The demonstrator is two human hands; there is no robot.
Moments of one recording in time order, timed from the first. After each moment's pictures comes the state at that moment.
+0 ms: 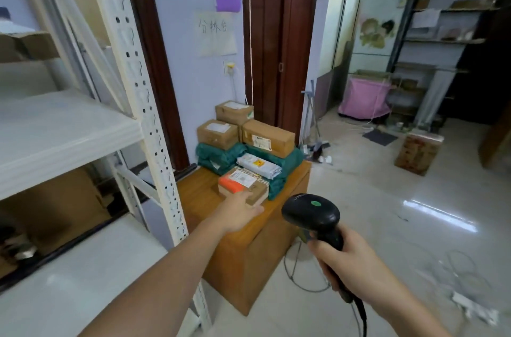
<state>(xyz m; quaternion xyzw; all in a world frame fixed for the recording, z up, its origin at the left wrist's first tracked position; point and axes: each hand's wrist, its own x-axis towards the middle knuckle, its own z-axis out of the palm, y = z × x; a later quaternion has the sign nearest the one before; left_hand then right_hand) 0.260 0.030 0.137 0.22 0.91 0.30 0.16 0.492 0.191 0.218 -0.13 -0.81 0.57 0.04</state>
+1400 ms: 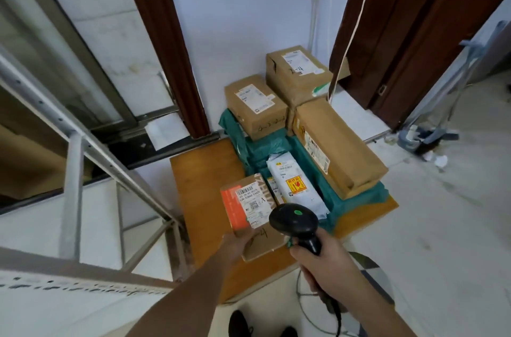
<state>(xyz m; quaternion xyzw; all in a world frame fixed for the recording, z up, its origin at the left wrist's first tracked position) -0.064 0.187 -0.103 -0.39 0.65 0.59 0.27 -0.035 0.397 0.071 -0.06 -0.79 0.53 -0.31</state>
